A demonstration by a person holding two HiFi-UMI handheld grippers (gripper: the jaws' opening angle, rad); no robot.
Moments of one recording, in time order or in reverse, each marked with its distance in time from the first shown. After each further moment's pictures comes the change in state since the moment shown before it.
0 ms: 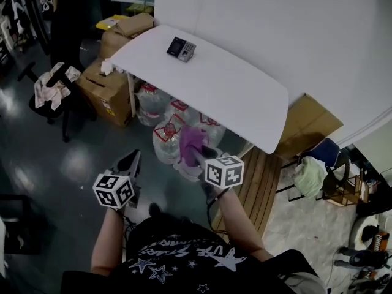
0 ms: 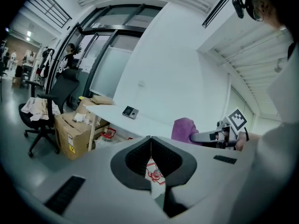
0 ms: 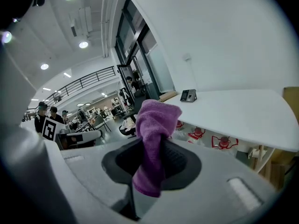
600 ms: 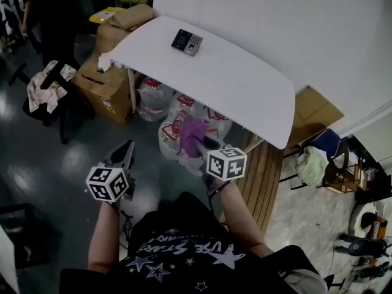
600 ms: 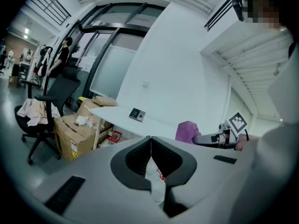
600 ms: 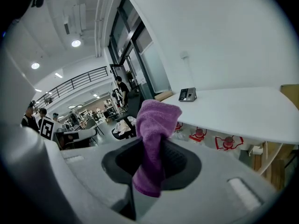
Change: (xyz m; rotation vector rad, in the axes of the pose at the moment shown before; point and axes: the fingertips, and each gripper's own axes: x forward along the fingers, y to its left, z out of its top) left arm 0.012 0.112 0.035 0.006 0.007 -0.030; right arm 0.088 0.019 0.018 0.040 -0.016 -0.083
